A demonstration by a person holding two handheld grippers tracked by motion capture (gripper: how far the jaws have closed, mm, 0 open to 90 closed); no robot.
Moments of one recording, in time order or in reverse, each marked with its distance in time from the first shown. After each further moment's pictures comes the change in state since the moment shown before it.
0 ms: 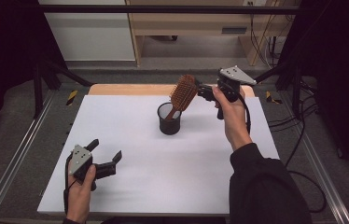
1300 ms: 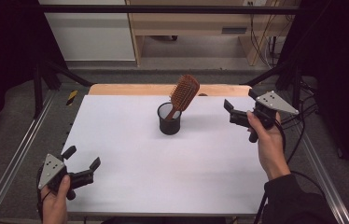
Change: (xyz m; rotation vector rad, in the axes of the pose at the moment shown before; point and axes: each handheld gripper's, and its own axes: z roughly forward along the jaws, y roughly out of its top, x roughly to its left) left arm 0.031 -0.002 -0.056 -0.042 0.045 -0.012; right arm -0.043 -0.027 -0.102 -0.016 0.005 -0.071
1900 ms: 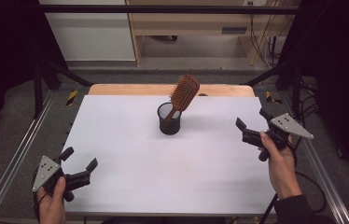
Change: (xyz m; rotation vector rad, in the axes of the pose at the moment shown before) left arm 0.003 -0.001 -0.006 -0.019 -0.012 -0.019; right arm -0.012 -0.042 -0.045 -0.002 -0.018 0.049
